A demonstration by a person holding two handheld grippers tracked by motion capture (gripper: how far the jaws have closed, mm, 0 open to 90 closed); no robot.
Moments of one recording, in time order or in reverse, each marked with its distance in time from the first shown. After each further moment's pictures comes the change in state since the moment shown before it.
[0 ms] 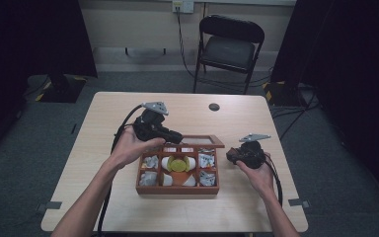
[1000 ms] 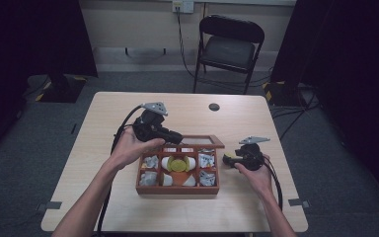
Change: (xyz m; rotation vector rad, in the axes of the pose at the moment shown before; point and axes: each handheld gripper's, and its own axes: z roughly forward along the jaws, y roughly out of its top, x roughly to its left) left arm -0.001 -0.002 0.000 -0.003 0.000 0.001; right arm -0.001 -0.009 0.009 -0.023 0.029 0.030
